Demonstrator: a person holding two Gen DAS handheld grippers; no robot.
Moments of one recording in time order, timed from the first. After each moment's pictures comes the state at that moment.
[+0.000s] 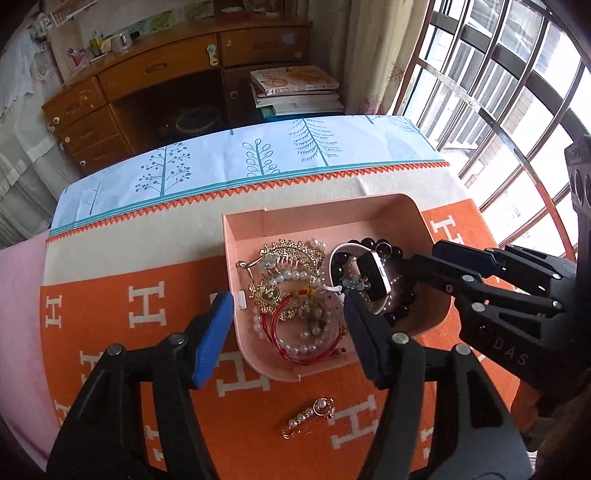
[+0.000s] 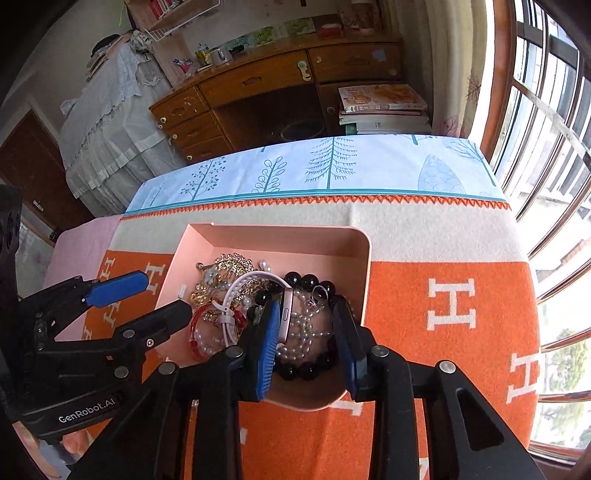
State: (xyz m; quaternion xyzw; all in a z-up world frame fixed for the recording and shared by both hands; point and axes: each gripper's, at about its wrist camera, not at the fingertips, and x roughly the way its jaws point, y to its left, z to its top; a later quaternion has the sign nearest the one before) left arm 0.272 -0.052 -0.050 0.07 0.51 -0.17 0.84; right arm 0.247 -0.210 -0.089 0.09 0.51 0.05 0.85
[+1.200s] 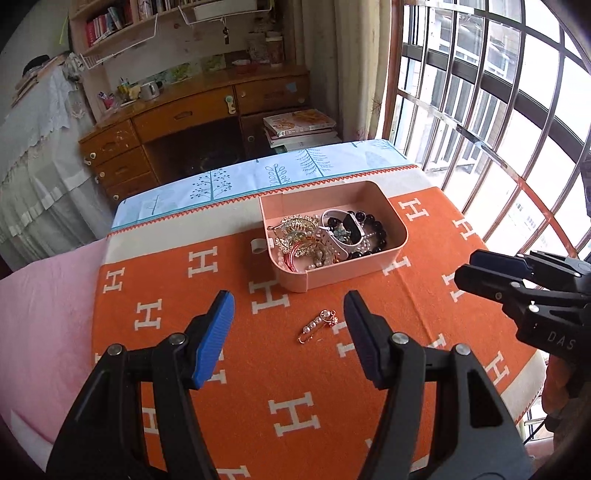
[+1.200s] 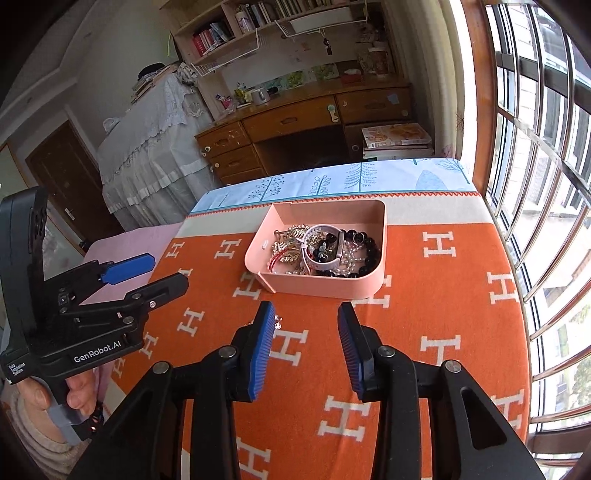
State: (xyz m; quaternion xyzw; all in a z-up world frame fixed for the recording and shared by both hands) left arm 0.116 -0.003 0.022 0.10 0.42 -0.16 0.89; right arm 0.049 -0.186 -0.001 0.11 0.43 0.09 0.89
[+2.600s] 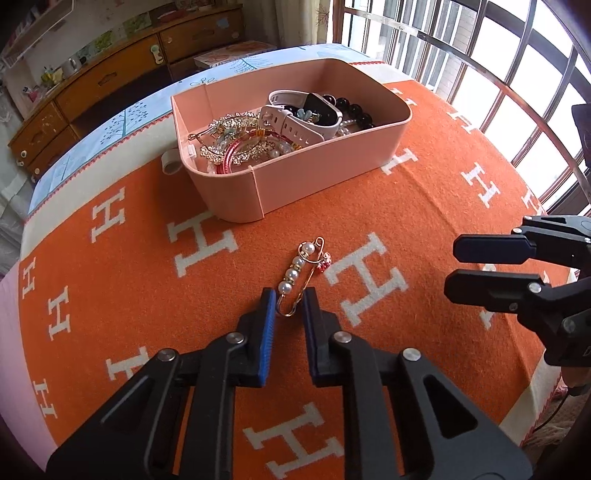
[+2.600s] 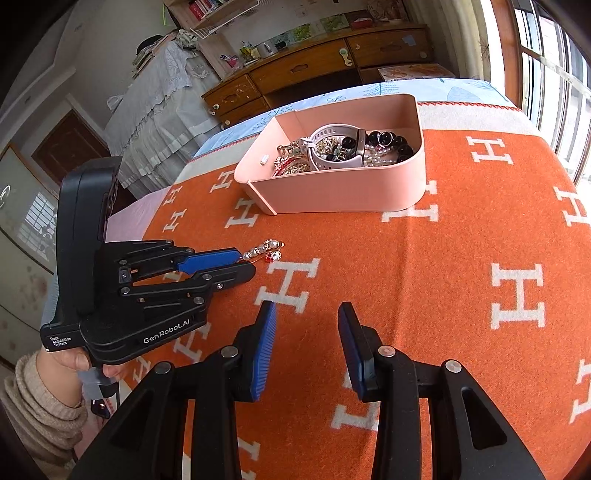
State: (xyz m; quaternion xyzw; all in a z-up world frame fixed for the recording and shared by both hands) left arm 0.160 -0.028 -0.123 0.16 0.50 -0.25 0.81; right arm 0.078 -0.160 -0.129 0.14 0.50 0.14 0.84
